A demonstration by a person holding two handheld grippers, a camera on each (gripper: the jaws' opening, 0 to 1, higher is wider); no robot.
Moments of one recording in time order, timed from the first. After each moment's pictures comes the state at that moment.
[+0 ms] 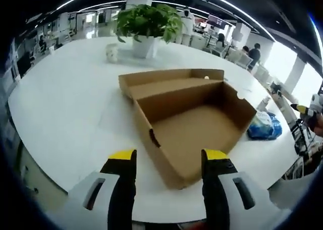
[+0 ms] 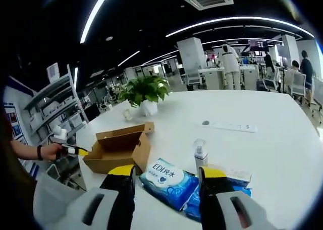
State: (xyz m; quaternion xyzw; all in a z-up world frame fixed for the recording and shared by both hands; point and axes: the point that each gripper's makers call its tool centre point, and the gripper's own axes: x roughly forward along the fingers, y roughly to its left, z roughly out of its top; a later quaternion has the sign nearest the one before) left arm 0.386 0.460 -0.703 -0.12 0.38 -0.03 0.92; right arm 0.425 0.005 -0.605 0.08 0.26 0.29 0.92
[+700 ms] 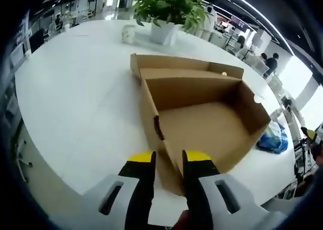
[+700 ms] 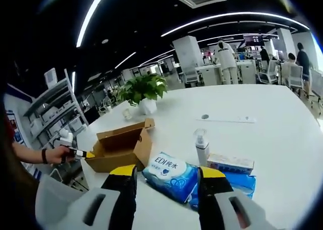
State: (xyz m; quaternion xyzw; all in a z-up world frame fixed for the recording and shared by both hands) left arm 0.387 0.456 -0.727 -0.15 0.41 0.02 0.90; right arm 0.411 0.004 -0.619 0.10 0.27 0.28 0.92
